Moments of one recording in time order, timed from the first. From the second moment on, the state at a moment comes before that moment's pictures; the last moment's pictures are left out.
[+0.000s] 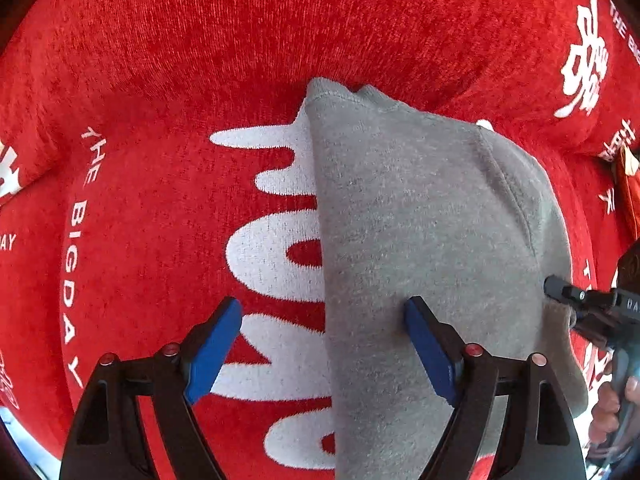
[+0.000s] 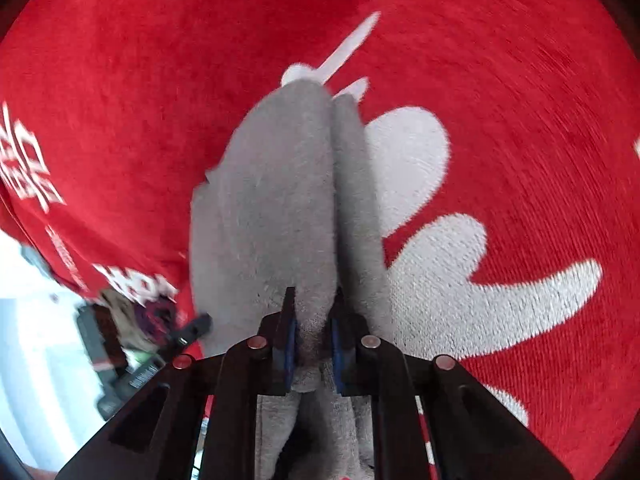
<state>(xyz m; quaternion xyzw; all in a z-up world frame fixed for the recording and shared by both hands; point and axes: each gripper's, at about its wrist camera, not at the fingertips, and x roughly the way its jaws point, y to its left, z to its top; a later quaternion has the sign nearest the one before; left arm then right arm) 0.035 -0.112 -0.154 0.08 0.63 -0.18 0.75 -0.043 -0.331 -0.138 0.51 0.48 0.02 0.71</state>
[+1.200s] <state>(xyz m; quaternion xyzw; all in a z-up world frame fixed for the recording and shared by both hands) -0.038 -0.077 -0.165 0.10 0.68 -0.17 0.71 -0.118 -0.291 -0.115 0.40 0.57 -0.04 0.71</state>
